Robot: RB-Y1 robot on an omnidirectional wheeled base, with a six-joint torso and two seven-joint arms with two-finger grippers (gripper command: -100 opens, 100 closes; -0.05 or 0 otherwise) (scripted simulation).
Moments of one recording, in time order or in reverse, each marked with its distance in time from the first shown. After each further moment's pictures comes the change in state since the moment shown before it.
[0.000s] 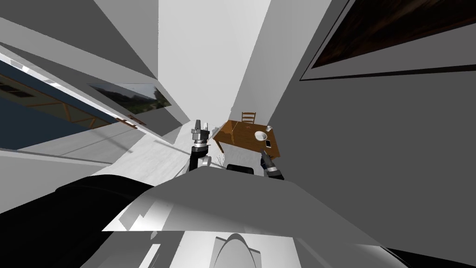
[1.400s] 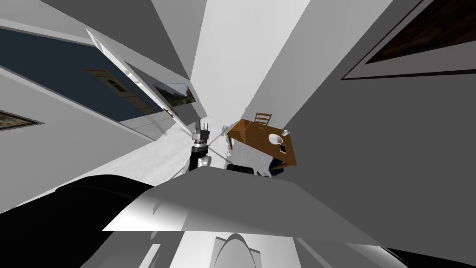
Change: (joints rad) left arm 0.000 0.000 0.000 0.000 0.000 0.000 0.000; right arm 0.014 -0.248 0.159 0.428 0.170 -0.023 0.079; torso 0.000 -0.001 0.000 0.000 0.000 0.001
